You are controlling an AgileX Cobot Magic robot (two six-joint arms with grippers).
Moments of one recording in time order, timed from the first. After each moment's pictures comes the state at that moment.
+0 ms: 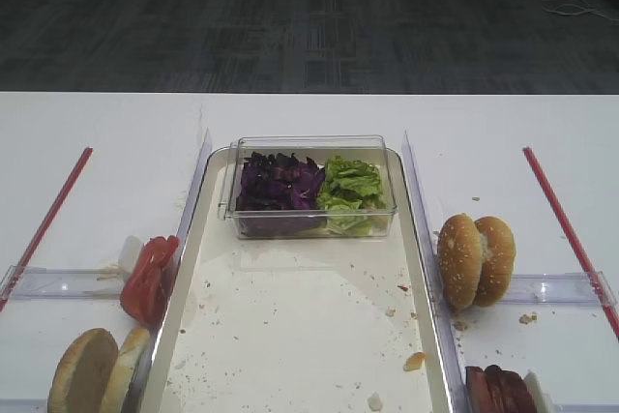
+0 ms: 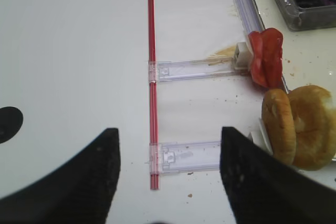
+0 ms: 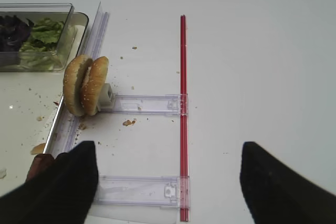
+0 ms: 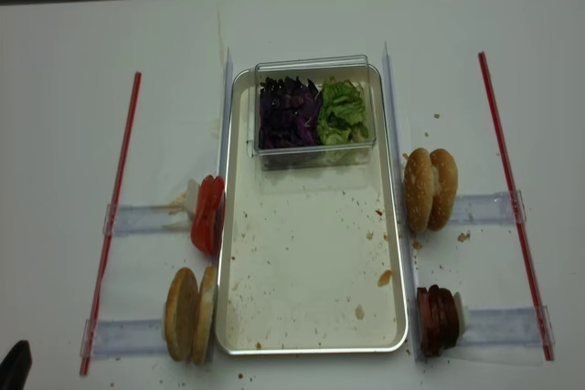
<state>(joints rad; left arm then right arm) -0.01 -0.02 -0.49 0.04 1.18 -0.03 -0.06 -0.02 -0.49 0.10 1.12 -0.09</state>
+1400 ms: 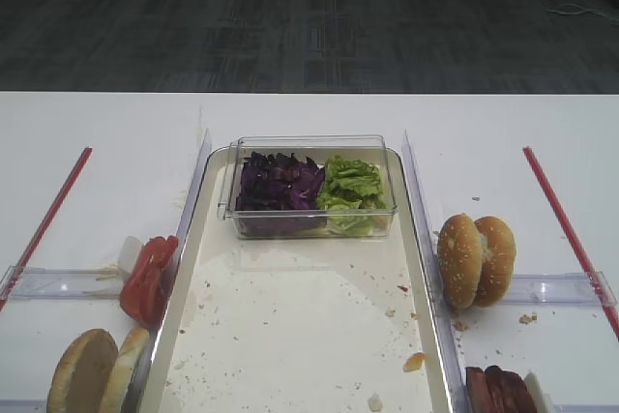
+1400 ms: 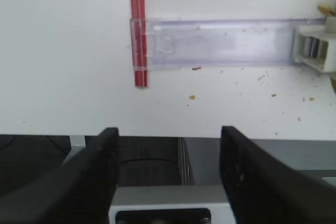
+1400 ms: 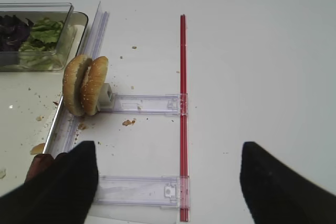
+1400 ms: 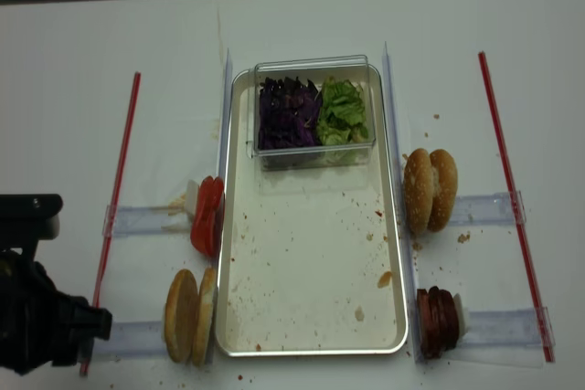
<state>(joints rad) -0.01 1.07 -0.55 0.04 1.09 -0.08 -0.06 -0.02 -0.49 0.10 1.12 -0.09</state>
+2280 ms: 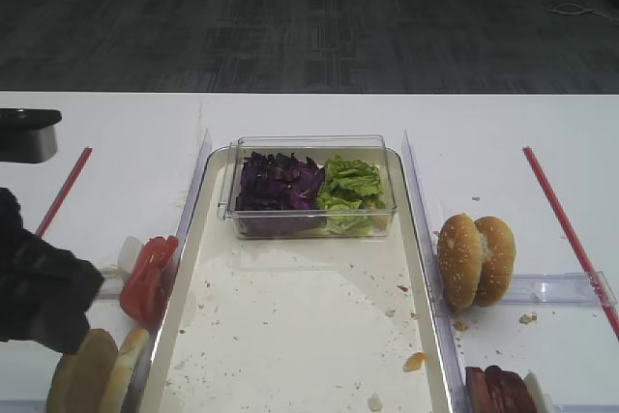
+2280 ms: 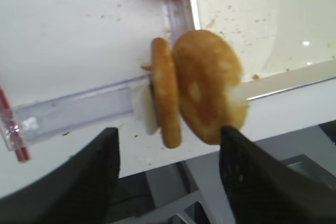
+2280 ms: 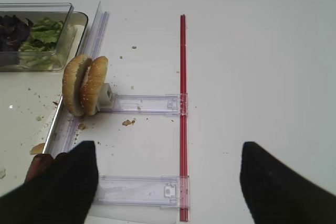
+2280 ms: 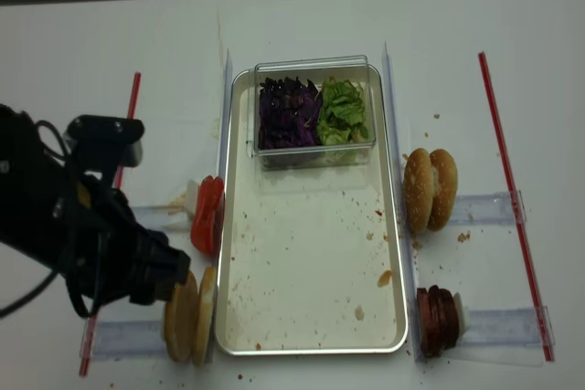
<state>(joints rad) -0.43 1.16 -0.79 -0.10 1.09 -0.22 -0.06 -0.02 -0.49 0.10 1.12 -0.08</state>
